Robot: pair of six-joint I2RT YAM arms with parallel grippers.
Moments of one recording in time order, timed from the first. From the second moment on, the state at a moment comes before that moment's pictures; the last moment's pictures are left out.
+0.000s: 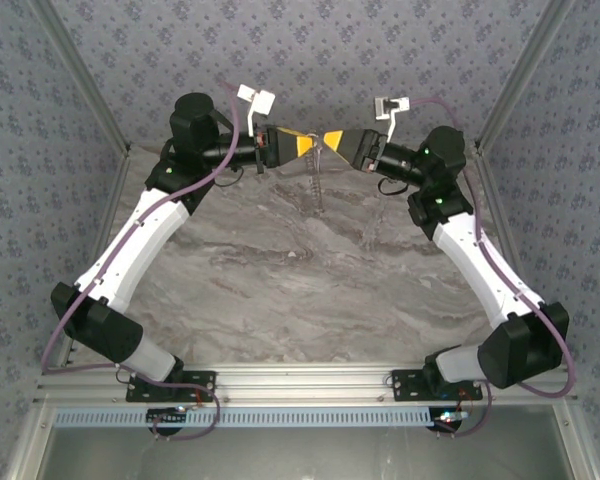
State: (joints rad) left arm -0.49 1.53 1.66 -0.13 0.93 -0.55; right arm 0.34 1.37 1.29 0.38 -0.90 1.07
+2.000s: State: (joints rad) left arm -0.49 1.52 1.55 0.14 0.69 -0.74; right arm 0.35 1.36 1.39 0.42 -0.81 1.09
